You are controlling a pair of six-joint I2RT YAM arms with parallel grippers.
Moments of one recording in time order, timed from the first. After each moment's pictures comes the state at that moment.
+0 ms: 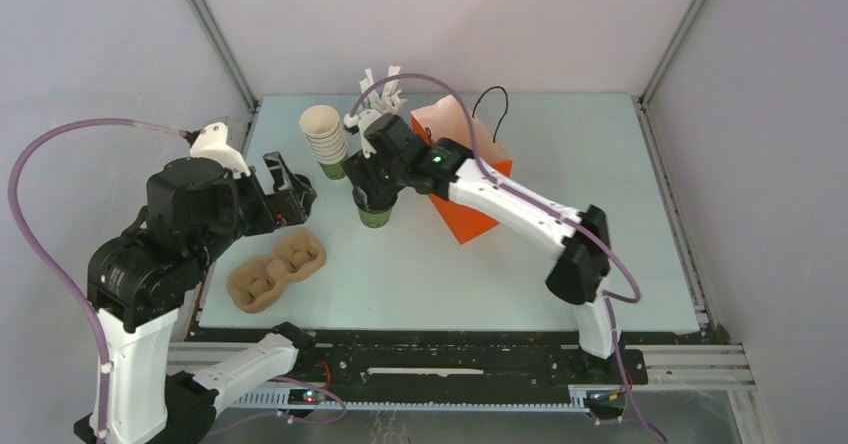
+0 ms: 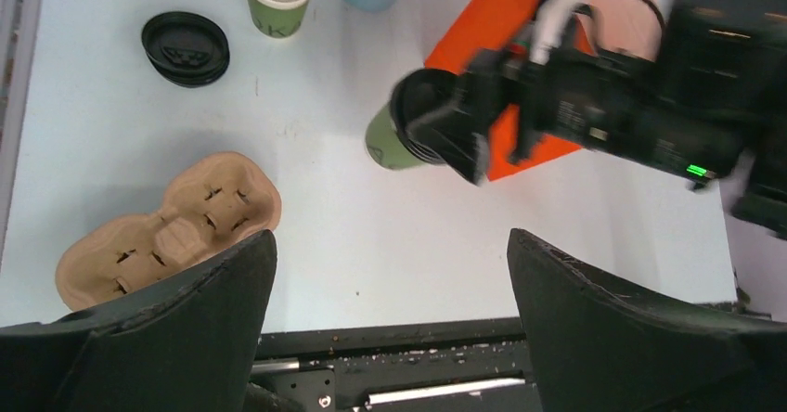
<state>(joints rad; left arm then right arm) -0.48 0.94 1.77 -1.35 -0.24 -0.49 0.98 2.07 2.10 -0.73 0.08 0.19</state>
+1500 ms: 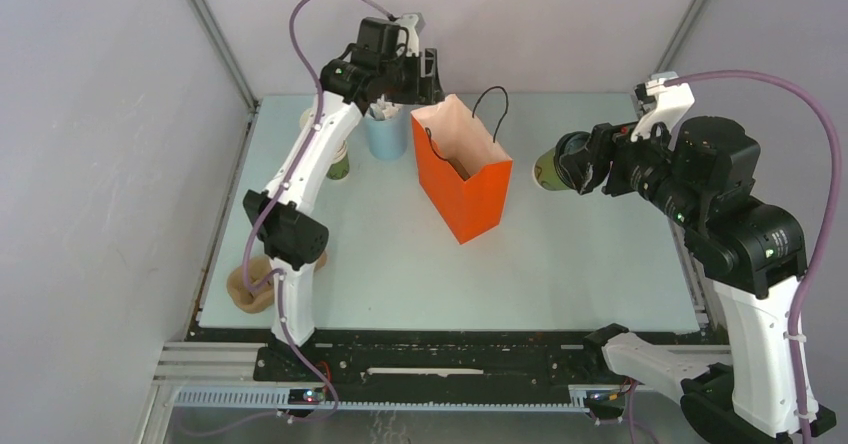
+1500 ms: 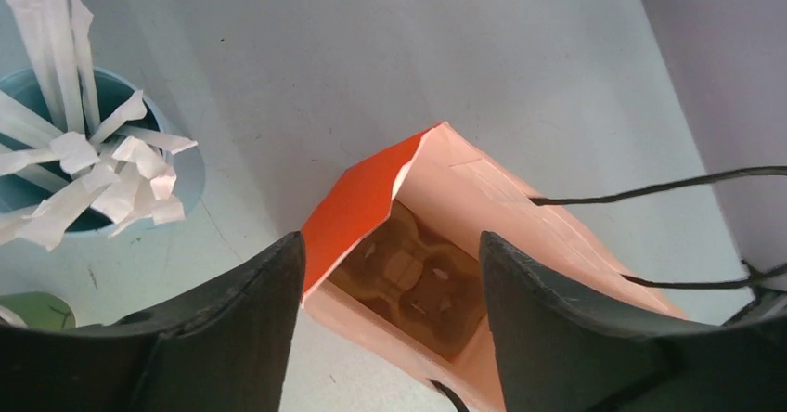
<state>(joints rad) -0.44 2.04 2.37 -0.90 0.17 -0.27 0.41 1.02 1.79 -1.08 0.04 0.15</state>
